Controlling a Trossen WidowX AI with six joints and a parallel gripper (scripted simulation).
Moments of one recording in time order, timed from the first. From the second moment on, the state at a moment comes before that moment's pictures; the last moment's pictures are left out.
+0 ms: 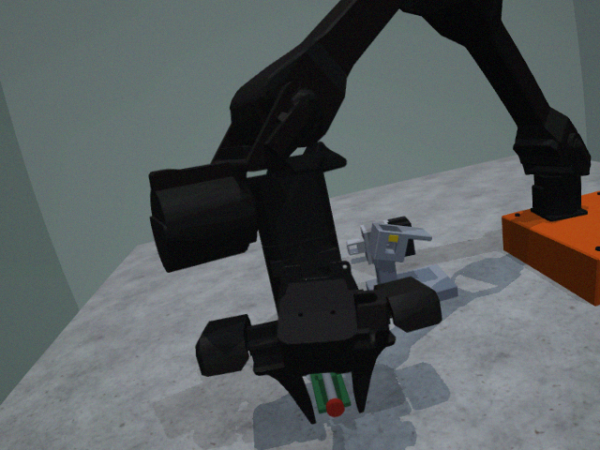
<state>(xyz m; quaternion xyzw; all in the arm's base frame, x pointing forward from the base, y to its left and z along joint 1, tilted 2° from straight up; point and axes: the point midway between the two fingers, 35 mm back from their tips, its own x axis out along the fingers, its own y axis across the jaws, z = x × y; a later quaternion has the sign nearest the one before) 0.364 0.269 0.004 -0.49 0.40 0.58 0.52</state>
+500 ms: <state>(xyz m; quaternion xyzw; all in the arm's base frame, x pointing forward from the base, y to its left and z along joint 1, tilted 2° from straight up) 0.365 0.269 0.042 -0.49 0.40 0.58 0.52</state>
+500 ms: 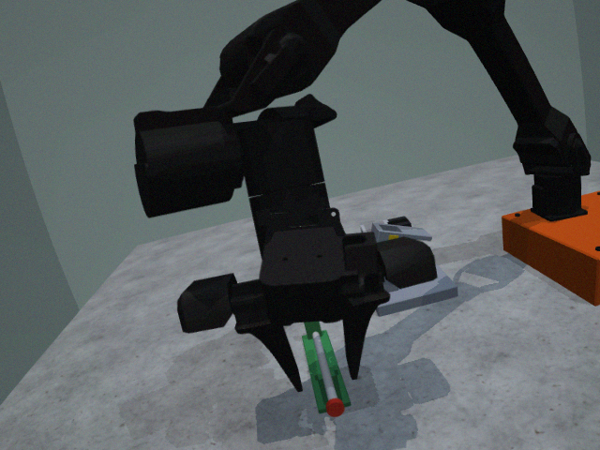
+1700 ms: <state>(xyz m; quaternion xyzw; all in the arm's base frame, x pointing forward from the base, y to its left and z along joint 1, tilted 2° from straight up) 0.375 0.207 0.117 -0.50 0.43 0.56 0.50</state>
